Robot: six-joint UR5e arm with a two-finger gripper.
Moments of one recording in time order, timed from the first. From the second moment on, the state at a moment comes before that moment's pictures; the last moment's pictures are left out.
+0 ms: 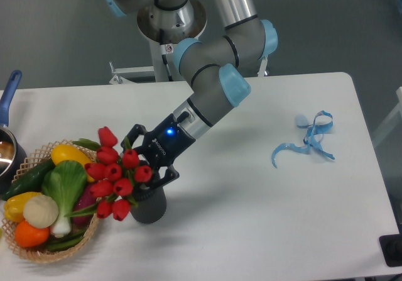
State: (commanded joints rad) arm 2.48 -1.90 -1.89 -0.71 0.49 1.23
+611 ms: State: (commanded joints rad) arm 2.50 -1.87 -1.89 -0.71 0.40 1.22
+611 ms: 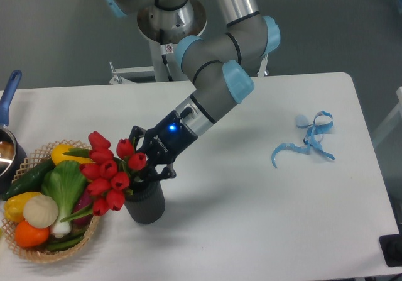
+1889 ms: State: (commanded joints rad) arm 2.63 -1.76 -1.83 -0.72 0.14 1.12
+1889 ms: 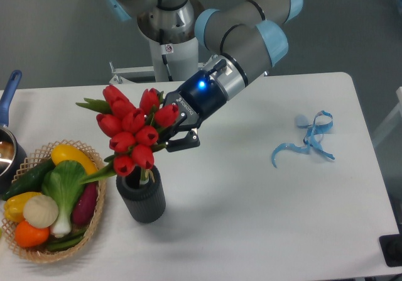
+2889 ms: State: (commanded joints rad) arm 2.76 -1.75 -1.72 -0.72 0.09 0.98
